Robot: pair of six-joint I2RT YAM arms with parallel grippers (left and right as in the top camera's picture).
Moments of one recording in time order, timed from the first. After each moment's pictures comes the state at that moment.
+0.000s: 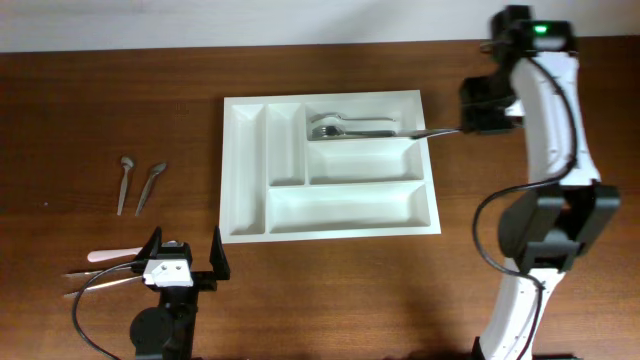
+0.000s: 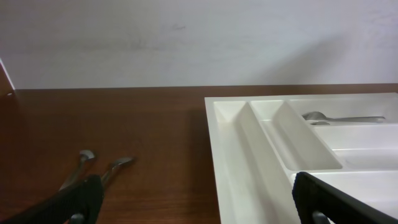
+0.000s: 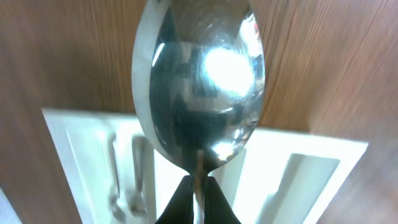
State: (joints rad) left arm 0.02 0.01 0.02 -0.08 0.02 0.00; right arm -0.01 2.19 2.24 -1.55 -0.10 1.46
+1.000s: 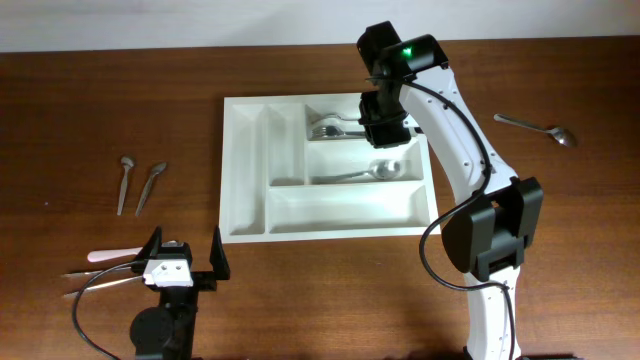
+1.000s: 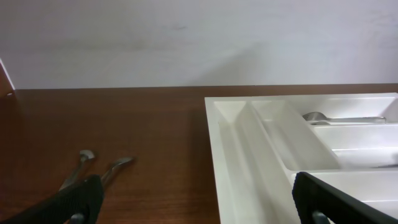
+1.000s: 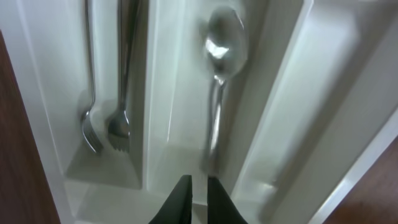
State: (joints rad) left arm 0.02 0.01 0.02 -0.08 0.02 0.00; right arm 0.34 2.24 2.24 -1.46 -0.06 1.73
